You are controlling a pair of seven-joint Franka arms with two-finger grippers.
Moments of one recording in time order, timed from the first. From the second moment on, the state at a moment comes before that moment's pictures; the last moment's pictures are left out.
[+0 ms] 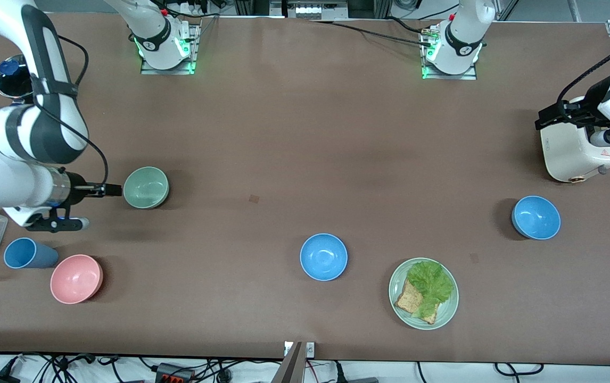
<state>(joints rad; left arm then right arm) 0.00 -0.08 0.09 -1.84 -0.03 1.61 0.02 0.02 0.45 -0.02 -1.61 0.01 1.79 -0.01</state>
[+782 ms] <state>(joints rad) 0.03 -0.04 0.09 -1.81 -0.03 1.60 0.03 0.01 0.65 -0.03 -1.61 0.01 1.79 -0.01</state>
